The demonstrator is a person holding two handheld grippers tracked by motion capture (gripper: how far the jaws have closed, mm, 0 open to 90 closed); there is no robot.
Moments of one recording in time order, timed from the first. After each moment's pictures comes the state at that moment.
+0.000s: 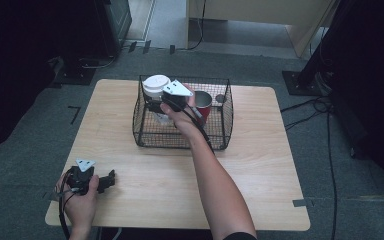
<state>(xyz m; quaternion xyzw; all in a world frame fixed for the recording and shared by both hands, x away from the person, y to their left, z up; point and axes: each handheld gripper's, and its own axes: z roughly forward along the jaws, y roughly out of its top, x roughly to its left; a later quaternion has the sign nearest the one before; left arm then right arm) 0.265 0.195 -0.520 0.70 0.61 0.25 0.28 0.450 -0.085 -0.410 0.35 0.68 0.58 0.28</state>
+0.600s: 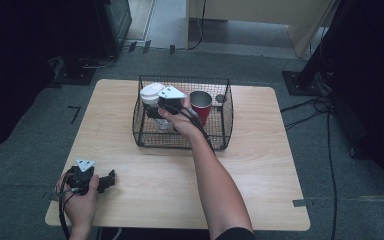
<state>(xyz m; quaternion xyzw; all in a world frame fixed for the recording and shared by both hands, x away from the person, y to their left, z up) 0.265 0.194 -0.520 0.70 0.61 0.25 0.27 0.463 -0.075 -0.439 0.34 0.72 0.55 0.25</state>
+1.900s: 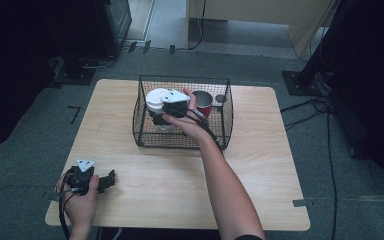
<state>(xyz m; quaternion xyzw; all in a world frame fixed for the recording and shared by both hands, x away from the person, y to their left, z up) 0.265 0.194 -0.520 0.70 0.61 0.25 0.27 0.444 -0.094 -0.434 0.32 0.77 0.50 0.25</state>
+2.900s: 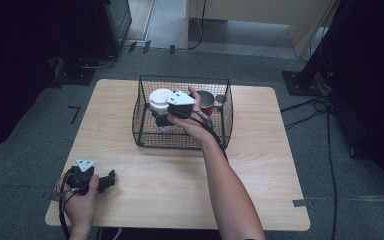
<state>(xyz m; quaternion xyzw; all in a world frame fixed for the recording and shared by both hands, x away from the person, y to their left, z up) 0.265 0.194 -0.520 0.70 0.61 0.25 0.27 0.435 -0.106 -0.429 0.31 0.74 0.53 0.28</state>
